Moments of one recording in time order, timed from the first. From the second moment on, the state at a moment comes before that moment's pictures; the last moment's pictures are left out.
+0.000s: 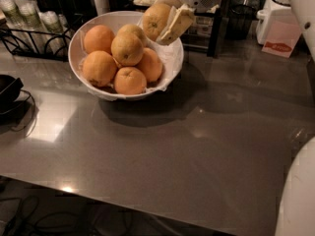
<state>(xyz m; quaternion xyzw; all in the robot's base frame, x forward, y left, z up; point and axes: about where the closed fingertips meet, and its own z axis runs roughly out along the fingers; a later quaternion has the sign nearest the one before) 0.659 -0.025 1.007 -0.70 0.57 0.14 0.42</state>
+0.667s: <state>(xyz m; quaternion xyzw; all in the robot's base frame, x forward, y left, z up) 0.630 -0.016 1.027 -0.71 0.52 0.18 0.43</state>
